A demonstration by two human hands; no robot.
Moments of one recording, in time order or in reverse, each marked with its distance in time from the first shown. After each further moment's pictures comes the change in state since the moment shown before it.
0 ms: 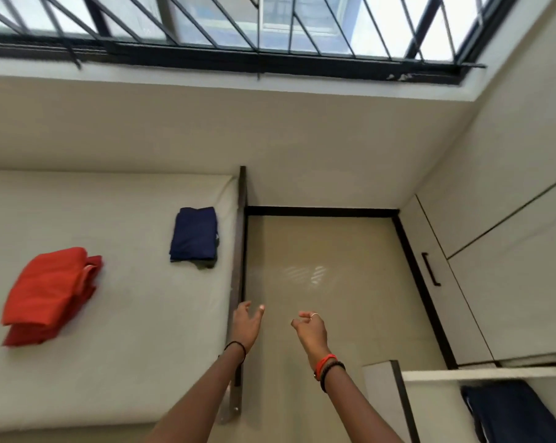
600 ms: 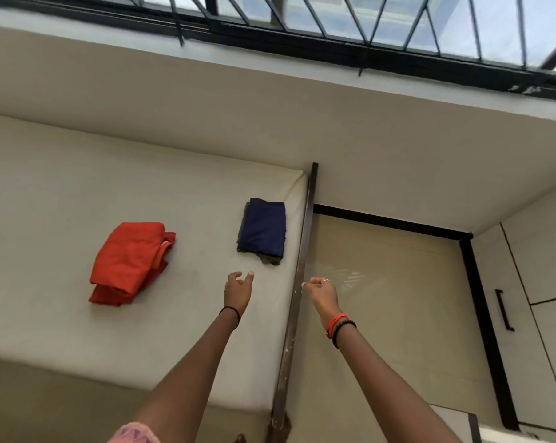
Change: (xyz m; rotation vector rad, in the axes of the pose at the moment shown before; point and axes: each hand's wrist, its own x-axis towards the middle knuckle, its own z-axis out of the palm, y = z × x) left_hand 0.087 -0.015 -0.195 -0.257 0.224 -0.174; right_hand 0.010 -0.119 0.161 -0.095 -0.115 -0.104
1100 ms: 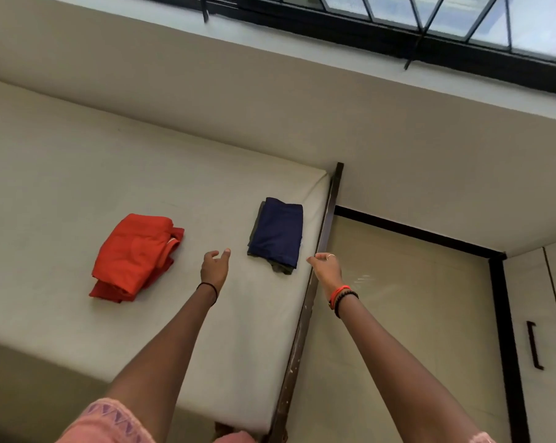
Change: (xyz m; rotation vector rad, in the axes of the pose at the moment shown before) left_hand 0.102 0.036 -0.046 -0.055 0.202 -0.053; right_hand 0.087 -0.081 0.043 -0.053 -0.060 -0.036
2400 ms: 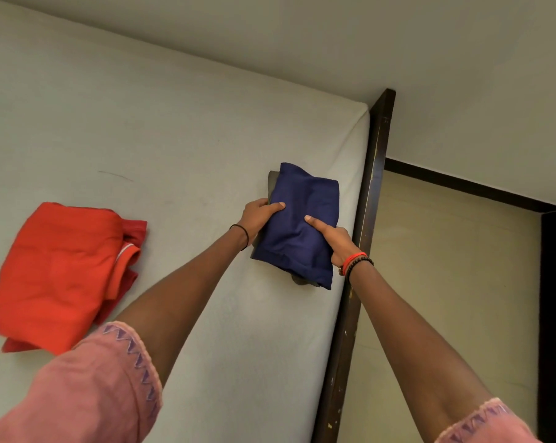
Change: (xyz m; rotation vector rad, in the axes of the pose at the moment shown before) left_hand 0.255 0.002 0.158 0.022 -0.525 -0.115; right_hand 0.252 0.041 0.132 0.237 -0.131 0.356
